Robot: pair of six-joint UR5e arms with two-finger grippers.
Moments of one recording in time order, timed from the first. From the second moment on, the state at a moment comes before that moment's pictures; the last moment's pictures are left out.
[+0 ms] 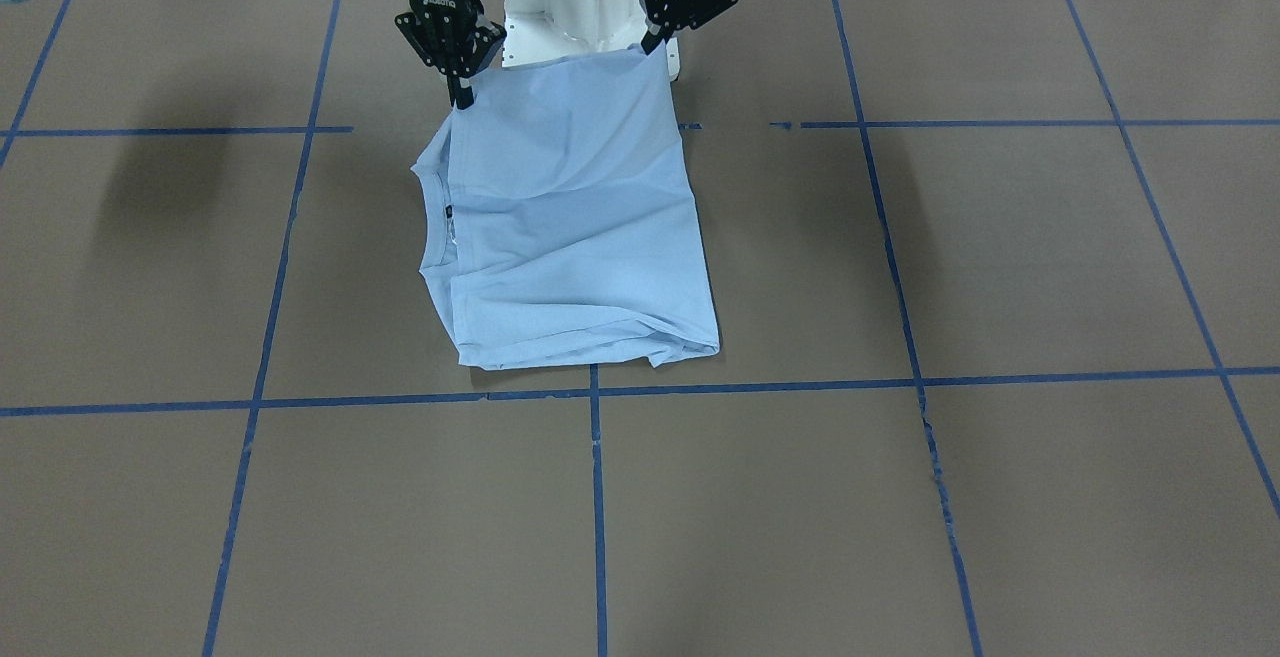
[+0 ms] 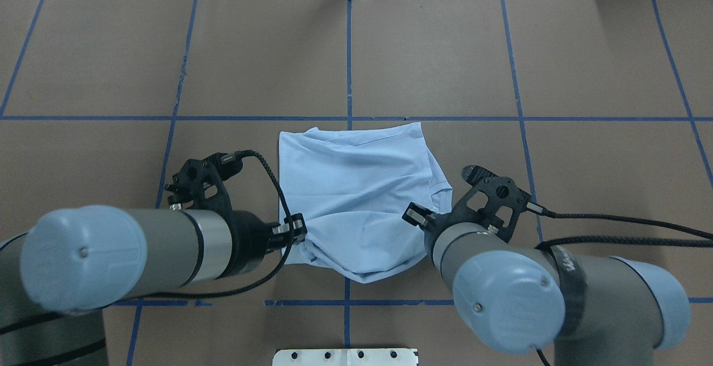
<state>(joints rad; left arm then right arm) -0.33 -2.00 -2.20 -1.74 -1.62 -1.69 0.22 -1.13 2.23 -1.86 1.27 1.94</state>
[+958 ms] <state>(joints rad) -0.55 -2.13 -1.65 -1.99 -1.62 -1.47 0.51 -0.92 1.59 -1.45 1.43 1.76</state>
